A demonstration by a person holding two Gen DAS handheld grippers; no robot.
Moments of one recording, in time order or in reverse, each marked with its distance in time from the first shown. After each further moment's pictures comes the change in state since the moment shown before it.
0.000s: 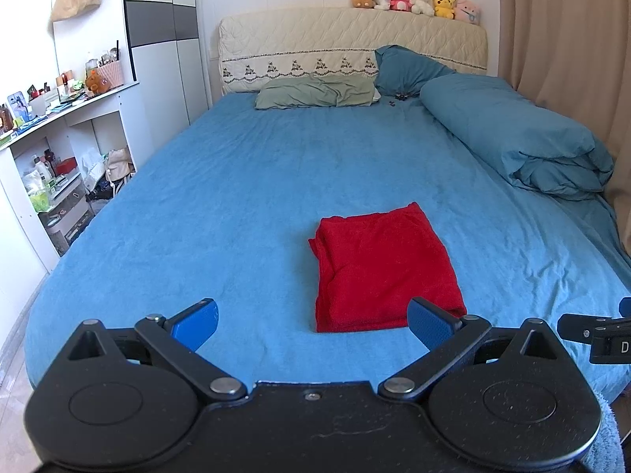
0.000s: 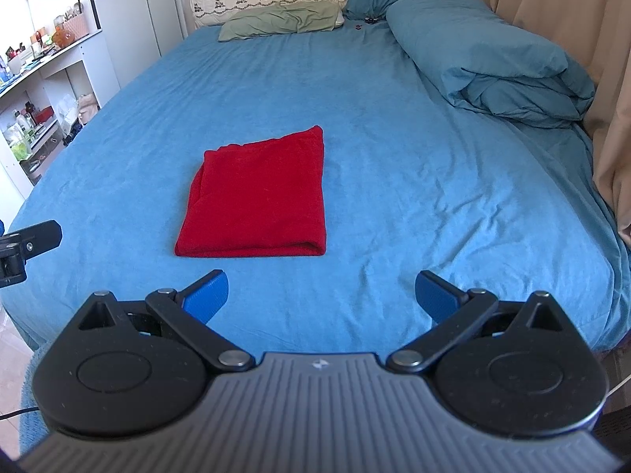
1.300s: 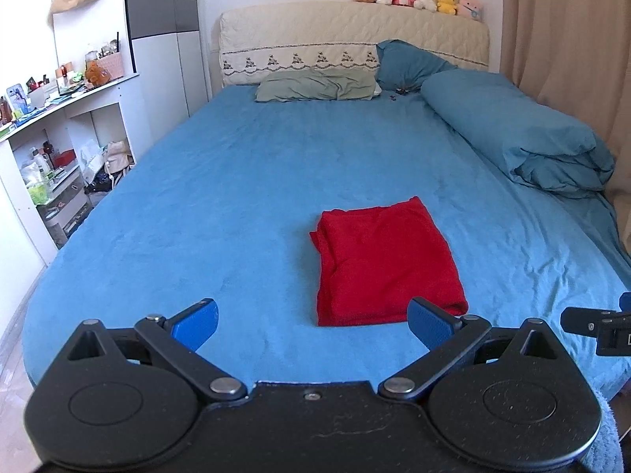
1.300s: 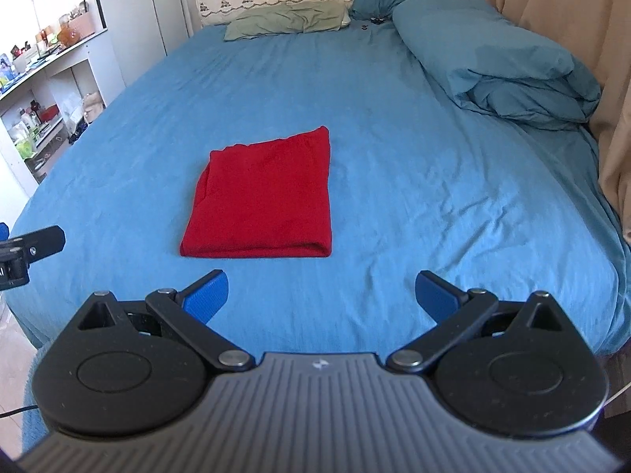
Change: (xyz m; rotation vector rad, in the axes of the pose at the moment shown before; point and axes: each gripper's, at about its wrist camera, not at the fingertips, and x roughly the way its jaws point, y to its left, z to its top) left arm 0.005 -0.002 -0.002 -0.013 0.022 -0.001; right arm -0.001 0.012 0.000 -0.001 -0.001 0.003
